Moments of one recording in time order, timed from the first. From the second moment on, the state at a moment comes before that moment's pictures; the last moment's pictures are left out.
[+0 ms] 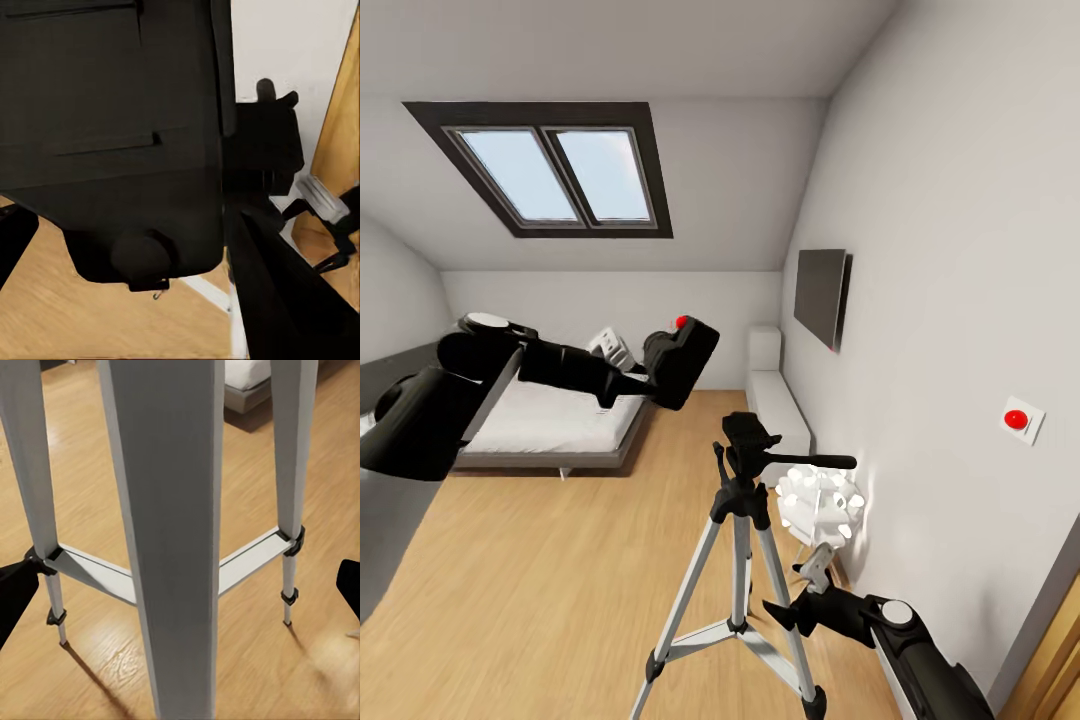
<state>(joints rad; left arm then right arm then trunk) -1.12 0.38 -0.40 -1.41 0.10 0.93 -1.15 -0.35 -0.04 0.01 -0.96 0.27 0.10 0.76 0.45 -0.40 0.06</state>
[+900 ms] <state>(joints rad) -1.46 0.21 -0.64 -1.15 -0.03 1.03 -1.34 -0.35 -0.03 0.01 -0.94 0.27 0.09 0.76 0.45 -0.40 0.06</state>
